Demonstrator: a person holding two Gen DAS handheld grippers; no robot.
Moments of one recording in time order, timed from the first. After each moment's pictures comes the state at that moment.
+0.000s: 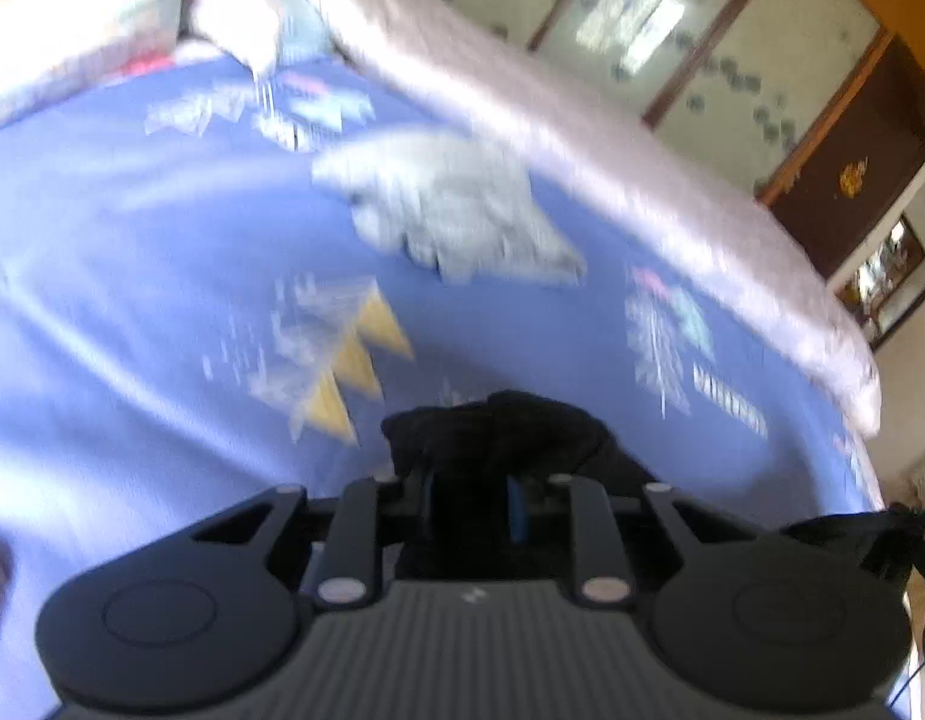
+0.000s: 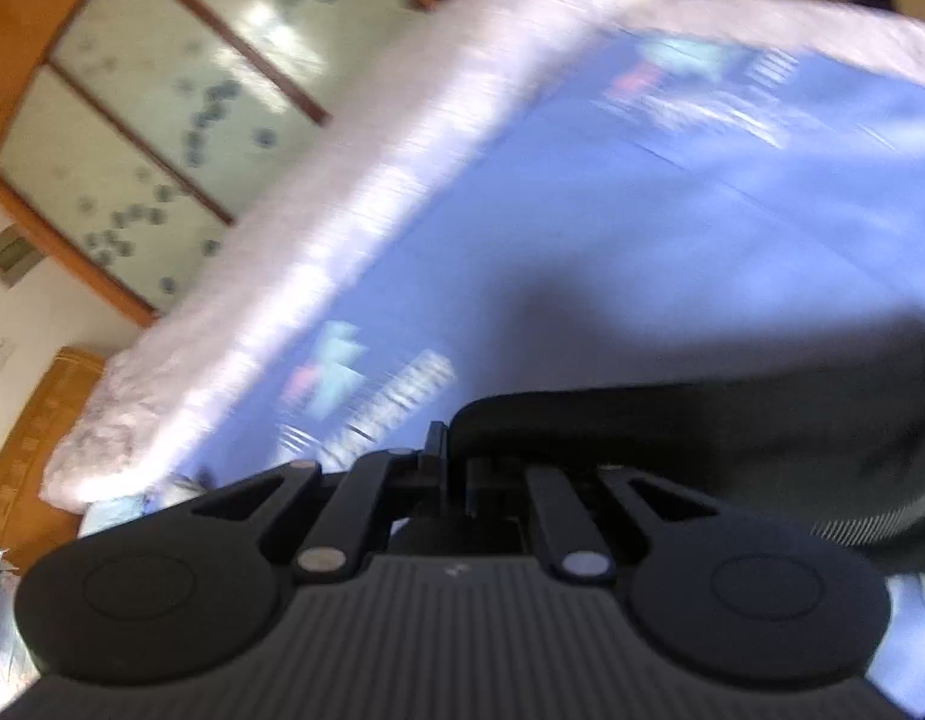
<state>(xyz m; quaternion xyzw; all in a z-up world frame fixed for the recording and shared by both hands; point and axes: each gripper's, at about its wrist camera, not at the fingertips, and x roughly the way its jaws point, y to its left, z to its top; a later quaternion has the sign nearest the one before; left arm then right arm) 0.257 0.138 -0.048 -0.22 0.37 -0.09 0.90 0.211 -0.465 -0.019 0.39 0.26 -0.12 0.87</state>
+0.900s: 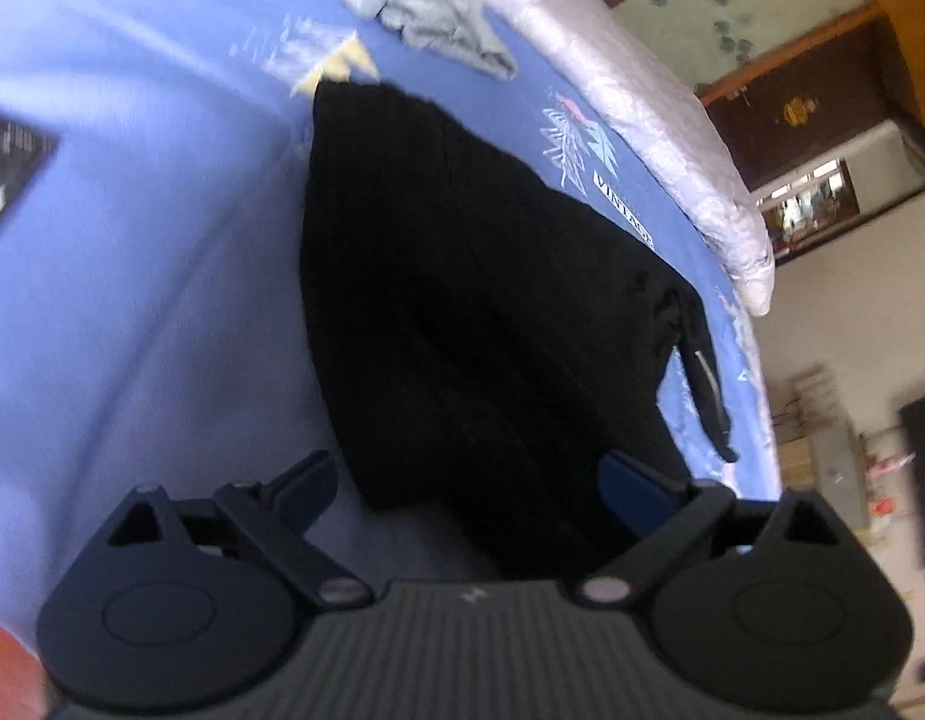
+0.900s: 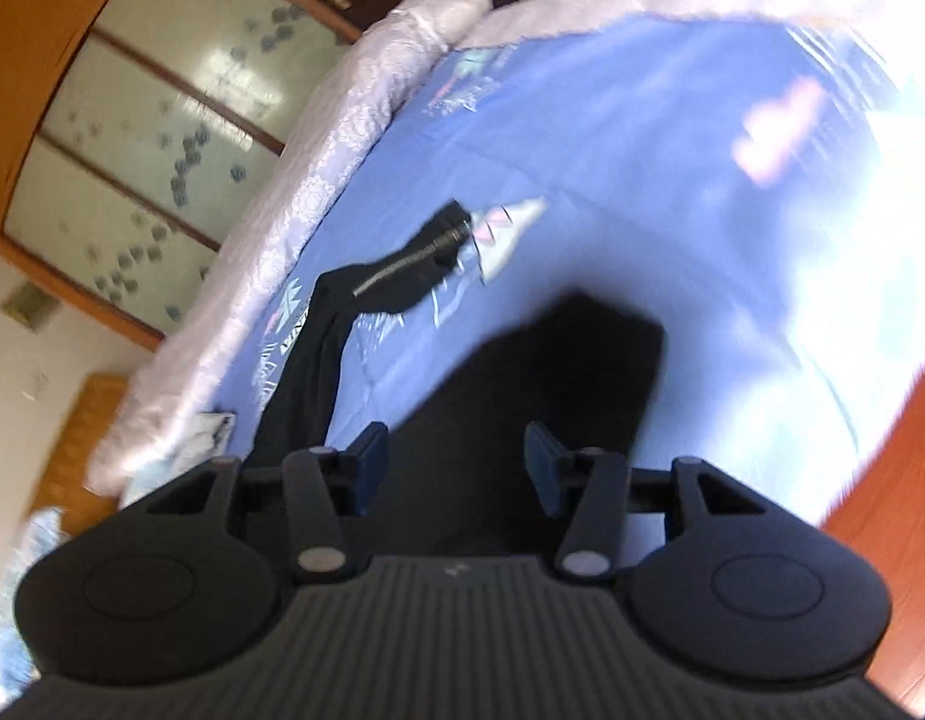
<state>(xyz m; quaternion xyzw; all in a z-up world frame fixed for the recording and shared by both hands) 0.105 0.146 -0.068 -0.31 0.51 -0.19 0.78 -0.181 -0.450 -0.053 0.48 0.25 -0.16 0.83</state>
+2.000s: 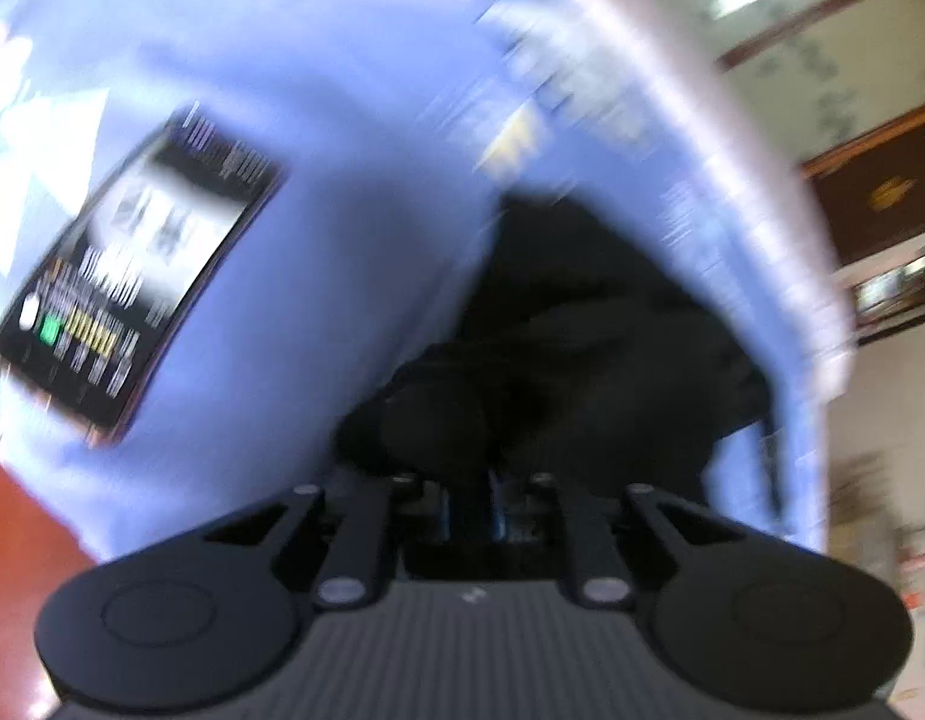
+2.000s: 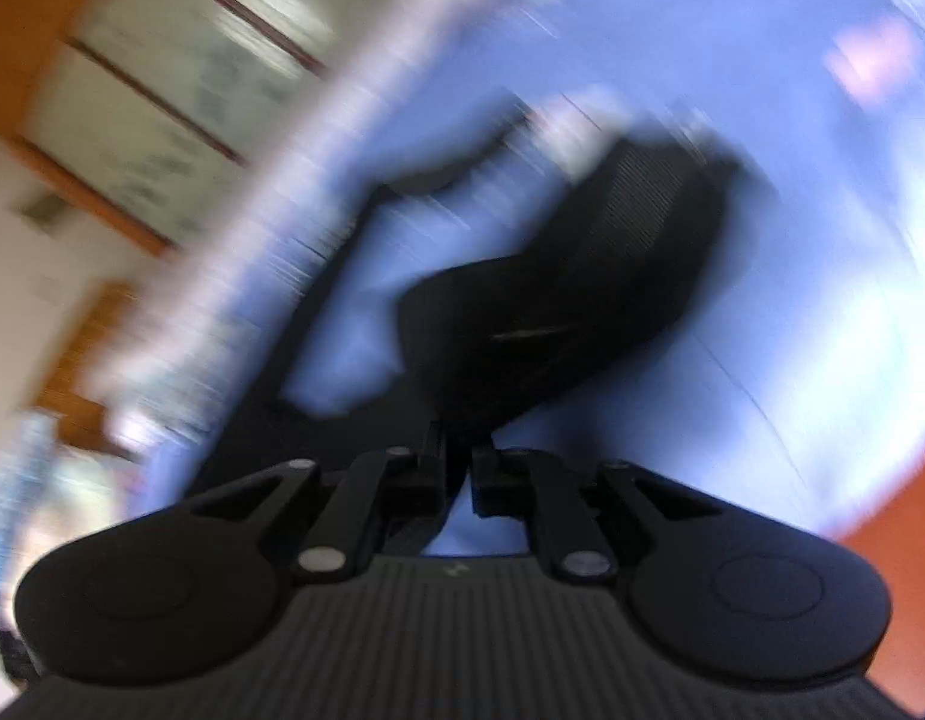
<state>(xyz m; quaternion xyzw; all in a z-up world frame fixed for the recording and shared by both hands) 0.111 0.207 -0.082 -0.31 0.53 -0.07 0.78 -0.138 -0.389 -0.075 0.42 0.34 -0.13 0.83</state>
